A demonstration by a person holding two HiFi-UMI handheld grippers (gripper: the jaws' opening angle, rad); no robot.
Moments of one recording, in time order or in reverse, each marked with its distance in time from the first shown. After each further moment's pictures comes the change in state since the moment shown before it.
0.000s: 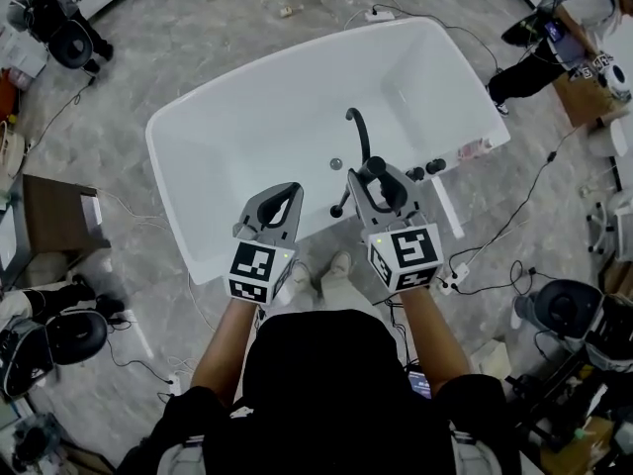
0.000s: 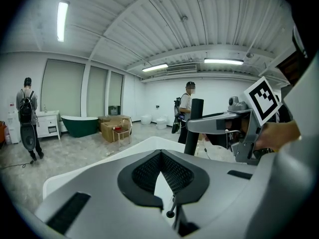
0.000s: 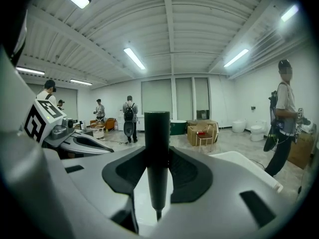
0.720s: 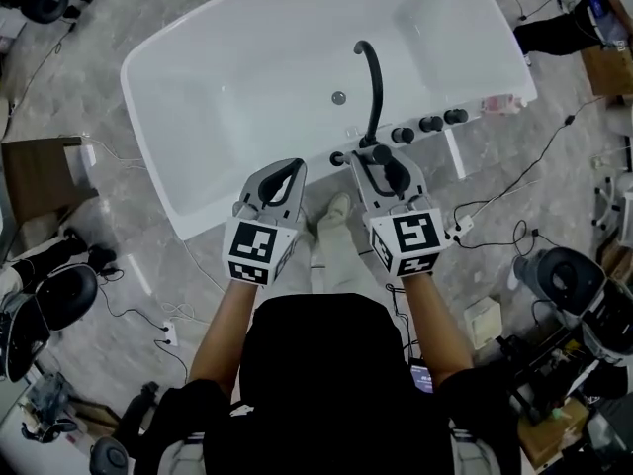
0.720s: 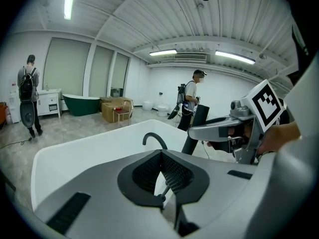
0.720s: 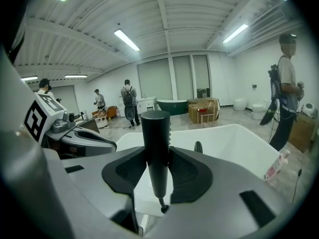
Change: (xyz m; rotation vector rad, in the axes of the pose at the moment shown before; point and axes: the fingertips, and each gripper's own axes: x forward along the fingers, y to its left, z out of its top) left arm 0.061 0.000 -0.112 -0.146 0.164 -0.018; right arm 0.042 -0.019 -0.138 0.086 0.222 0.036
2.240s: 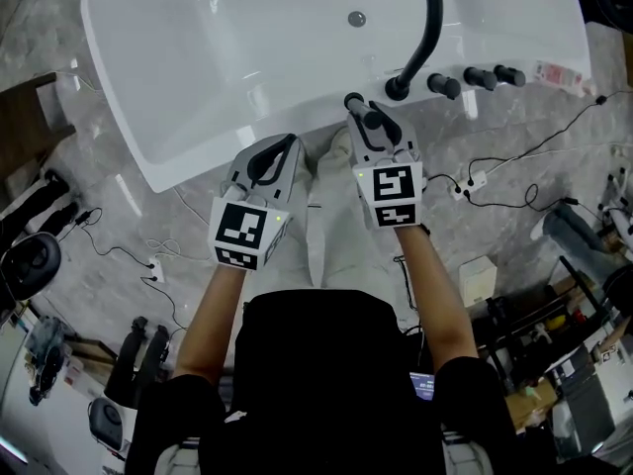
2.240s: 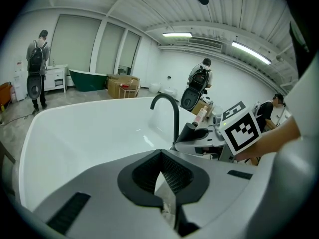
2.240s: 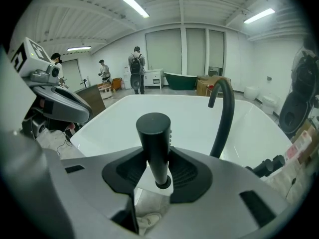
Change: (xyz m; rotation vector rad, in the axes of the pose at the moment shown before) left arm 0.047 0.032 -0.168 -0.133 0.176 0.022; right arm 0.114 -0.005 -0.210 -0.105 0.290 0.043
